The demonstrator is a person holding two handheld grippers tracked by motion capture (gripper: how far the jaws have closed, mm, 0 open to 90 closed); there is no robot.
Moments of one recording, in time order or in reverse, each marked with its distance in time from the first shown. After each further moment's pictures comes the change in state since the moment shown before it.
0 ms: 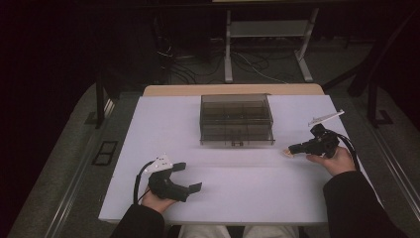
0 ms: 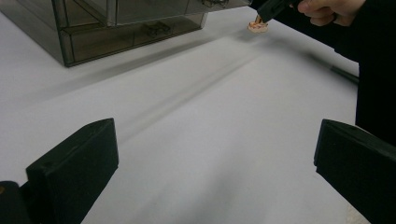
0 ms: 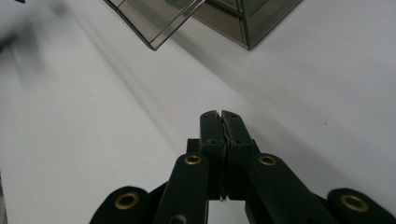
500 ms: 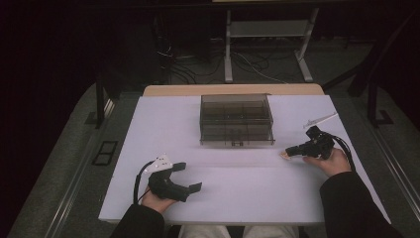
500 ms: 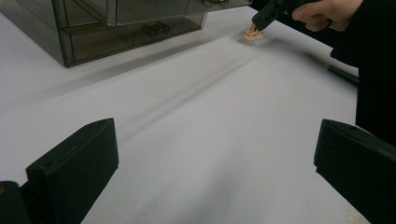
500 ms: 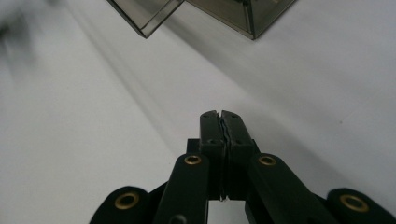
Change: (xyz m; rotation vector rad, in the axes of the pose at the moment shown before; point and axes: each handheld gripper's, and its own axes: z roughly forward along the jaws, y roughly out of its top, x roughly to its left) left arm 0.000 0.000 0.000 0.000 0.000 0.001; right arm -0.002 -0.002 0.013 0.026 0.008 0.004
